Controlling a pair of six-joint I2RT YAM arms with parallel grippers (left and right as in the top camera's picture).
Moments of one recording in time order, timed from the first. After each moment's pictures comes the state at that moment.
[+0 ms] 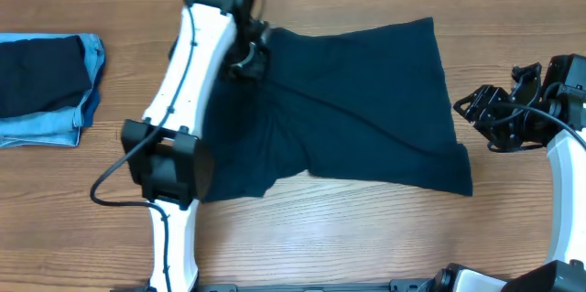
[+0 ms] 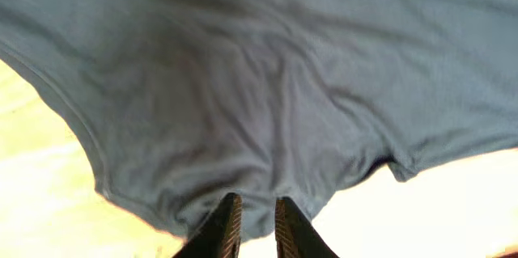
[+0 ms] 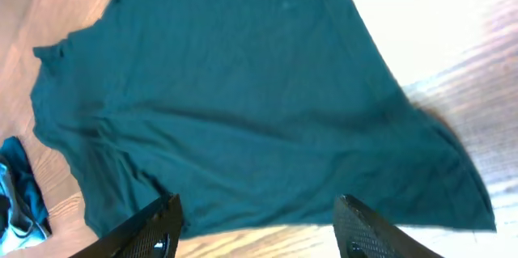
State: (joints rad) left arm -0.30 2.25 2.29 -1.62 0.09 -0.04; right arm -0.36 1.42 1.22 -1.04 -0.46 0.28
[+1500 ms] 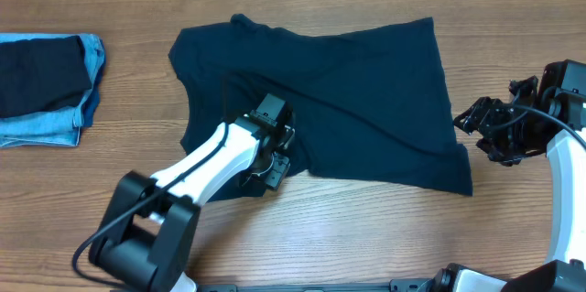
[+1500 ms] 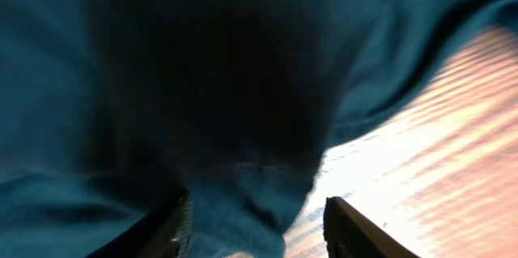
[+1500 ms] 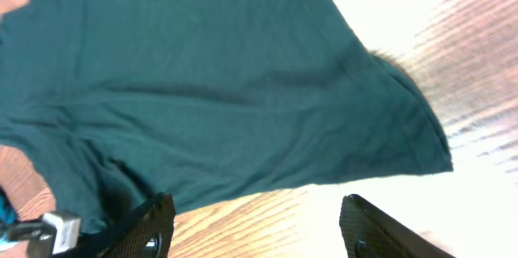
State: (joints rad) left arm -0.52 1.77 1.05 -0.86 0.06 -0.07; right arm -0.36 1.42 1.22 -1.16 -0.37 0.28
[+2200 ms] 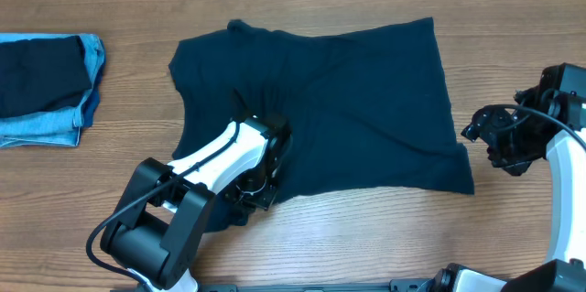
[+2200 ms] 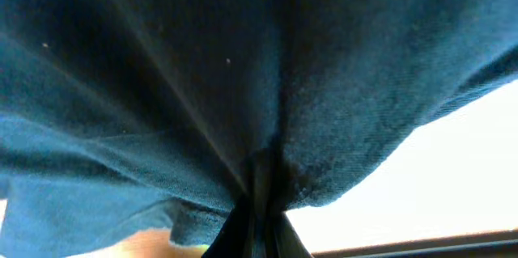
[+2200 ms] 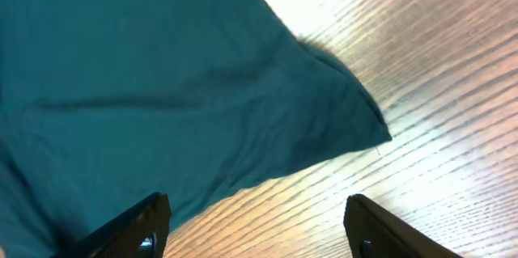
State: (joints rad) left arm -0.54 1.82 1.05 -1.18 0.06 -0.16; right arm -0.36 1.42 1.20 -1.20 -0.22 0.32
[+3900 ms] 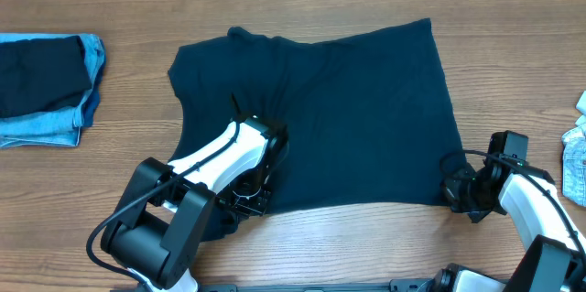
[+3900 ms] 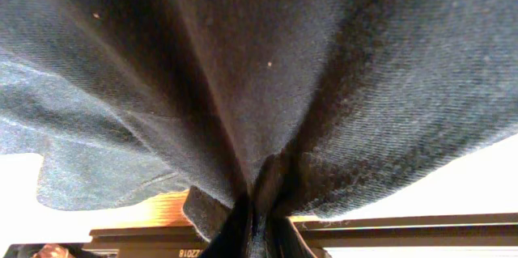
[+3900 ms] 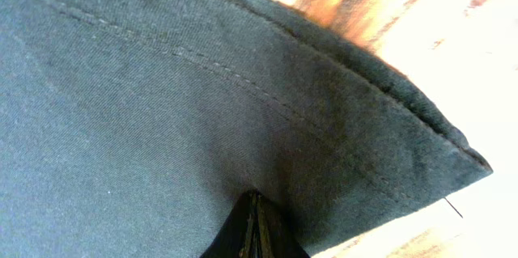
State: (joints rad) left arm -0.54 1.82 1.05 -1.27 0.02 -0.20; right arm -0.35 1.40 0.60 -0.70 -0.15 0.61
